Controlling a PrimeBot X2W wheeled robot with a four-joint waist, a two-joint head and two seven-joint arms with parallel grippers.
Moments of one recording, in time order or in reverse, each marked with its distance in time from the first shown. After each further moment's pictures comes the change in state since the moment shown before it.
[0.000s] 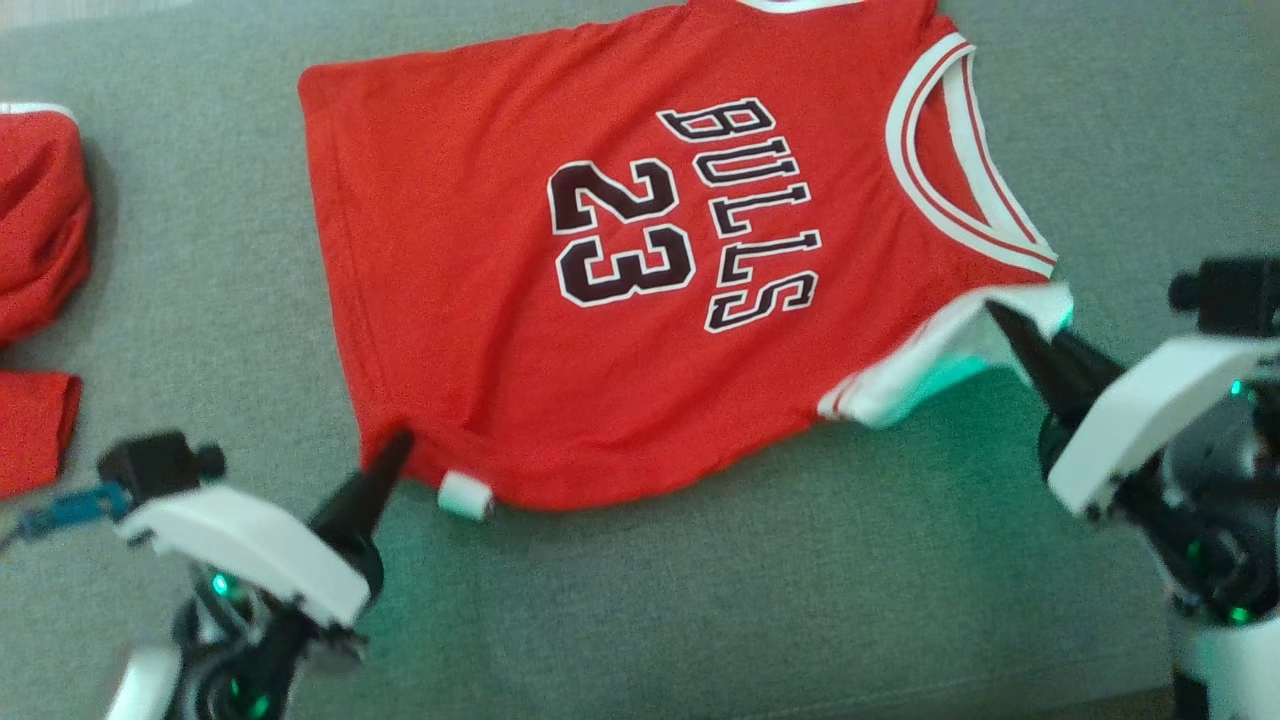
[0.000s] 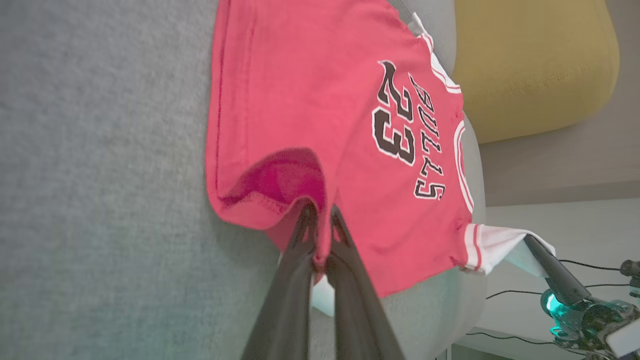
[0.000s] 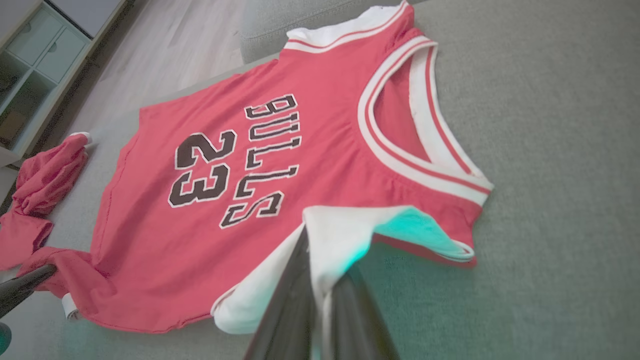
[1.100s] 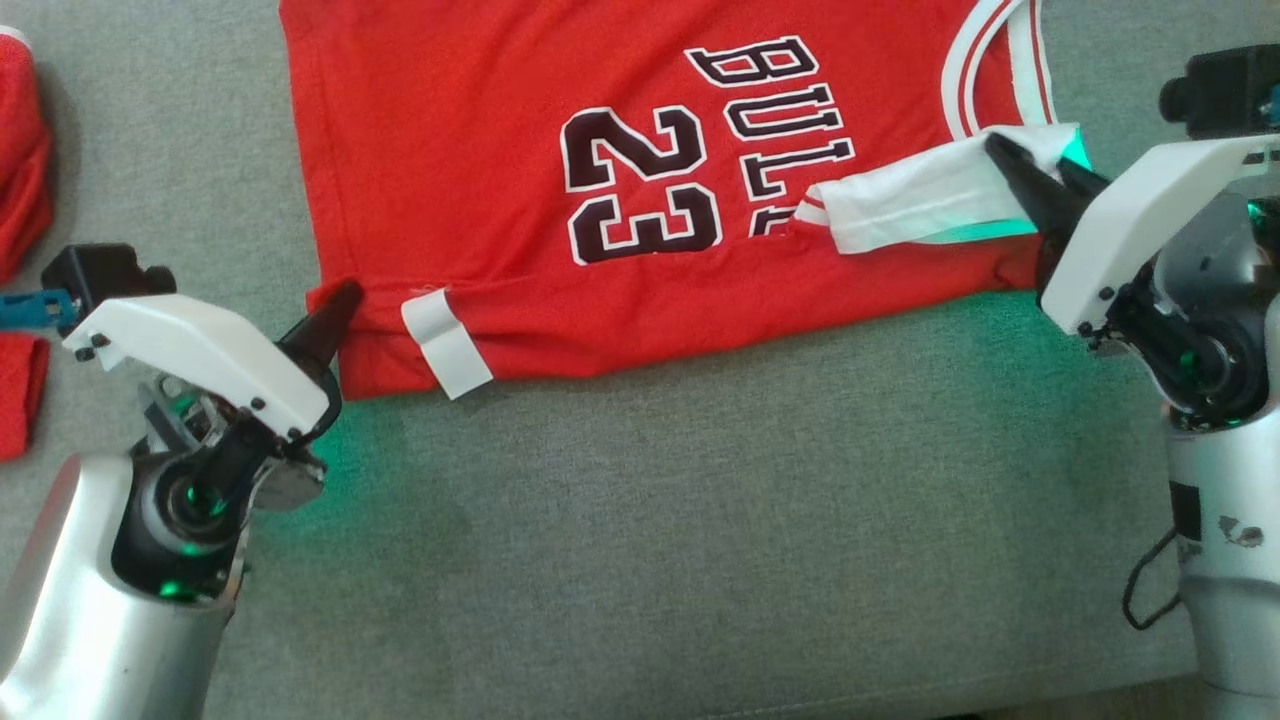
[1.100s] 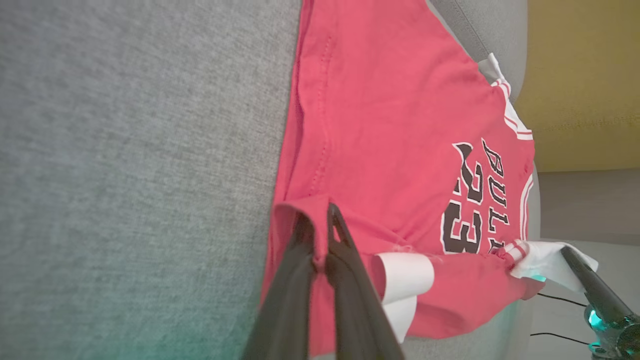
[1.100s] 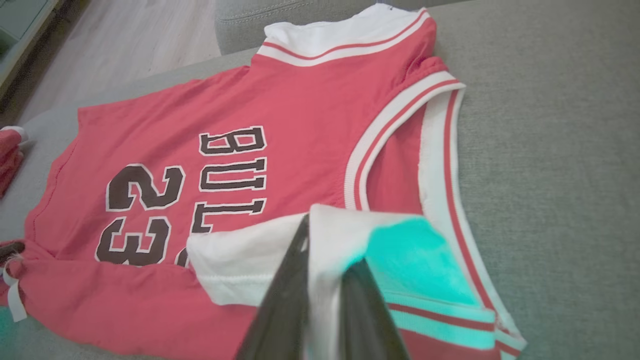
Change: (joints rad) left arm -0.353 0.021 0.003 0.219 0.000 0.102 0.121; right arm -0.370 -0.067 0.074 0.295 -0.030 0.000 0.011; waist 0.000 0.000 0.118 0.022
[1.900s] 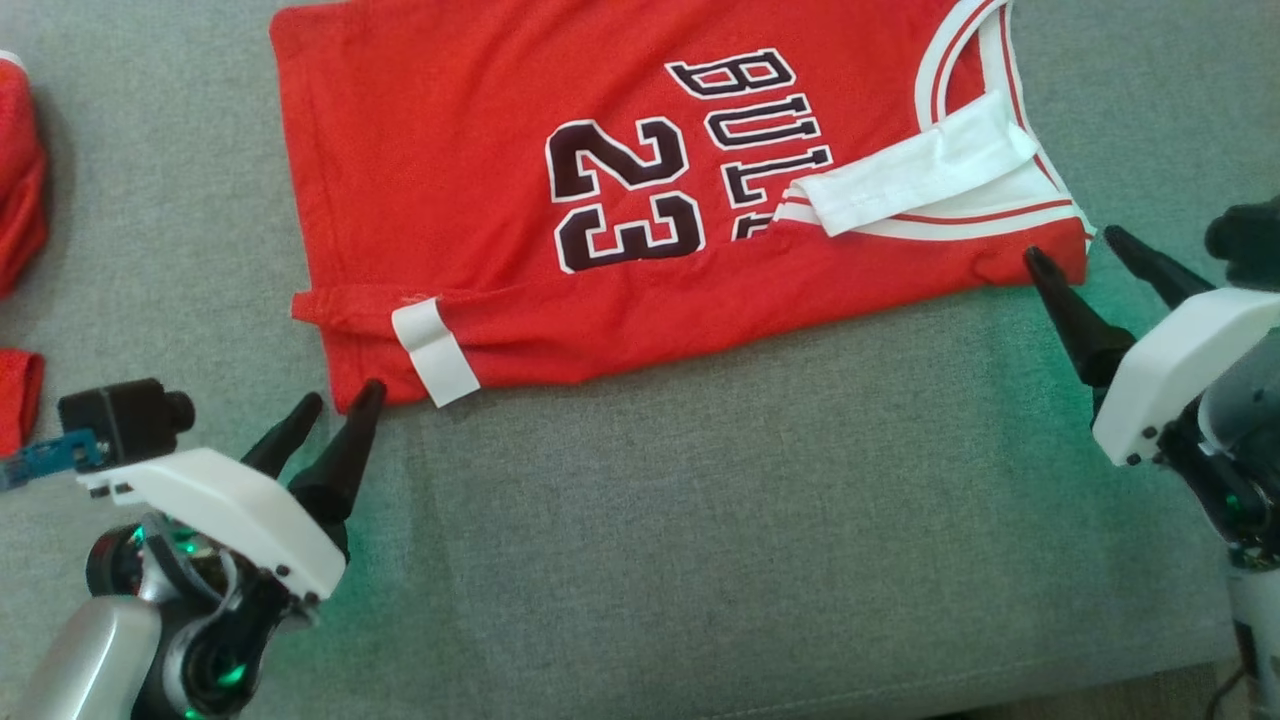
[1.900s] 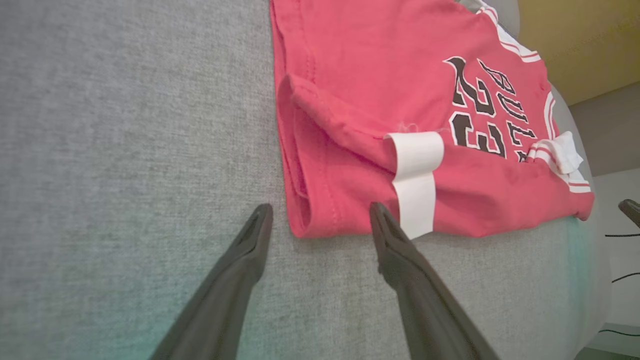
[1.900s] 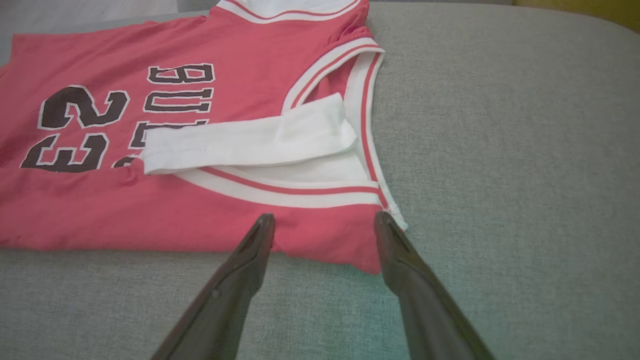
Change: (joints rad) left arm 0.253 0.105 -0.050 -0.168 0.179 -0.110 -0.160; right arm 0.261 -0.124 0.002 -0.169 -0.097 0.000 -0.139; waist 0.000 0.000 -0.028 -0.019
